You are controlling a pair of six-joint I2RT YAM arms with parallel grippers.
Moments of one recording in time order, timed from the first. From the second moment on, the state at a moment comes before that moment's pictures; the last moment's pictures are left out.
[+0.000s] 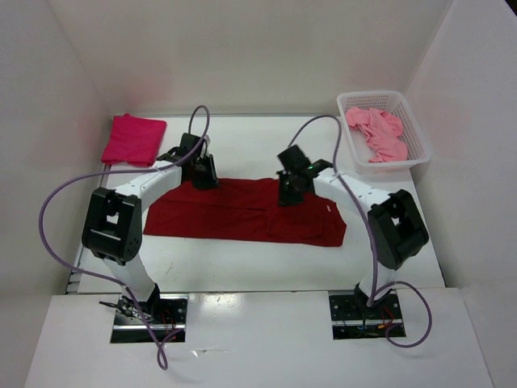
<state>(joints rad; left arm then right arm) -0.28 1.73 1.21 -0.44 0.14 -0.47 0.59 1.70 1.21 -0.59 -0.04 0.58</state>
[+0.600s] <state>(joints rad) -0.12 1.88 1.27 -0.37 0.16 -0.50 0.26 1.95 1.43 -0.44 0.26 0.45</state>
